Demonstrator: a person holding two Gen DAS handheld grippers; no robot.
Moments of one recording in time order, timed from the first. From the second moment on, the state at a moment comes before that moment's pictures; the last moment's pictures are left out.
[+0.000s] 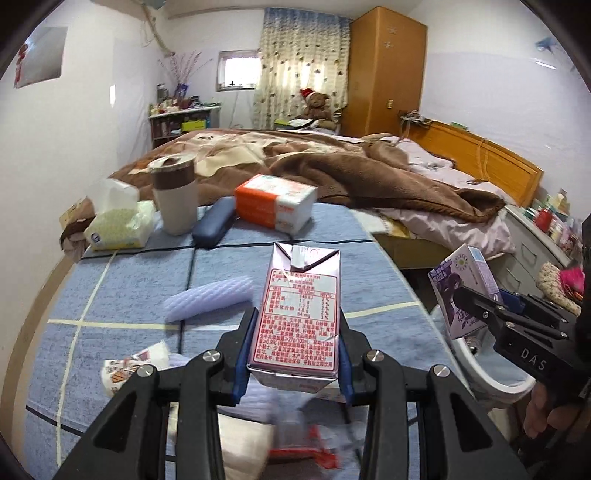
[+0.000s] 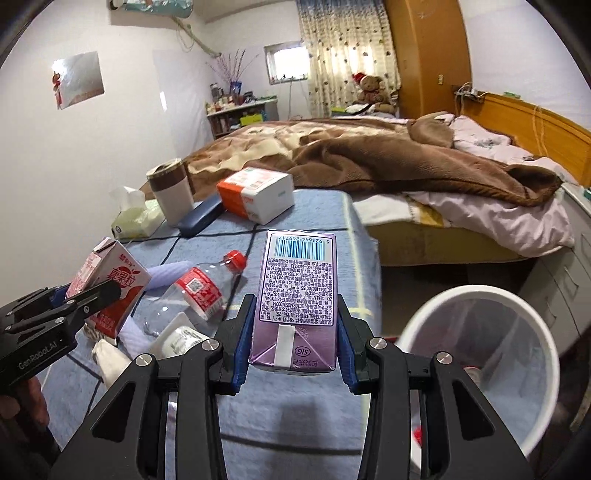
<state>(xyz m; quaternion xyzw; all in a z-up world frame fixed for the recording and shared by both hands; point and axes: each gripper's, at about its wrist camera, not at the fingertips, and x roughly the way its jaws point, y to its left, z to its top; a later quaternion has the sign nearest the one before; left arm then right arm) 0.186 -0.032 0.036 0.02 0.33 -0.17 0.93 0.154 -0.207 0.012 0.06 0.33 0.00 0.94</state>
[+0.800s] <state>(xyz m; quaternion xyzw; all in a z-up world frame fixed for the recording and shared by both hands) 0.141 -0.175 0.044 0.06 0.31 -0.31 0.90 0.084 -0.307 0.019 0.09 0.32 -0.10 0.94</state>
